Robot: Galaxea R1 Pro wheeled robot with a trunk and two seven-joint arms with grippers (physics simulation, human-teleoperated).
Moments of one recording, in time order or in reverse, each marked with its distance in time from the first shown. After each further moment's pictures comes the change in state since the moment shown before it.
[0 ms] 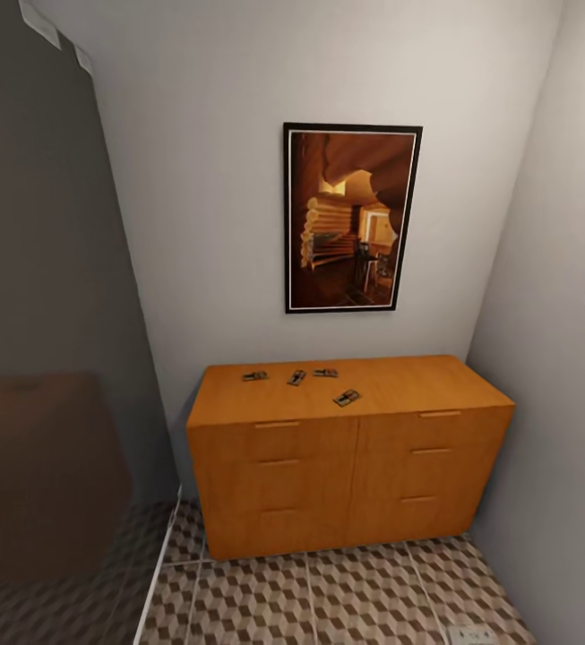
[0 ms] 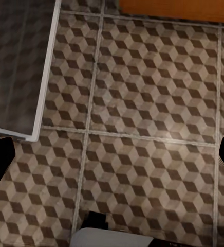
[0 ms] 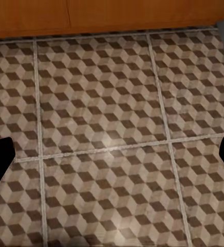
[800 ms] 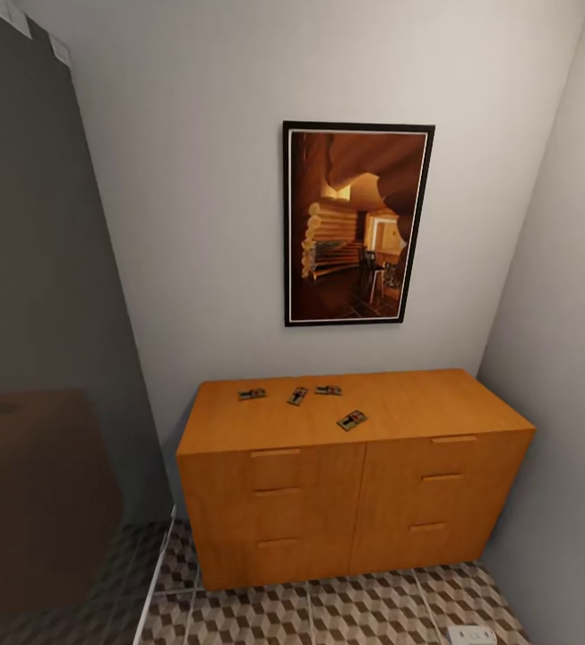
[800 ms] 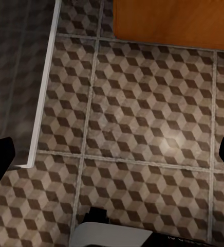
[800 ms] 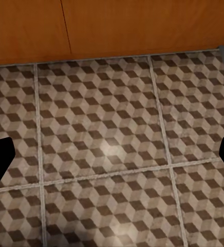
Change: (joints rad) left arm 0.000 0.000 0.000 0.000 0.000 0.000 0.000; right arm 0.000 0.000 0.001 0.000 0.000 0.000 0.000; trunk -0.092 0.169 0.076
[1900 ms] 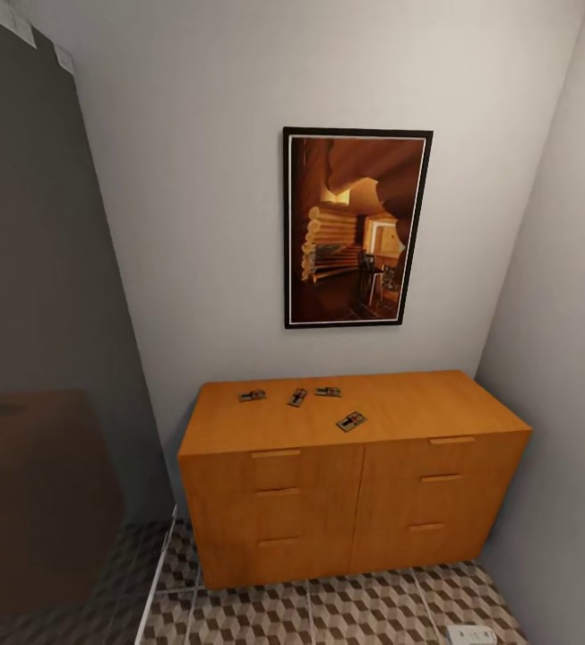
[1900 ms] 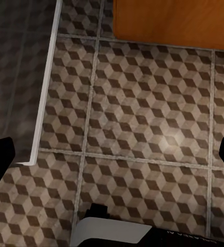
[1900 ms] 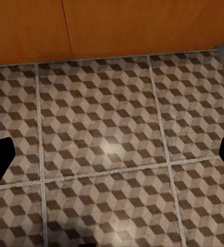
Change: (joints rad) left arm -0.001 -0.001 -0.001 0.000 -0.004 0.000 0.000; right arm 0.000 0.000 0.000 0.000 0.000 0.000 0.000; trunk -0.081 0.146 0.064
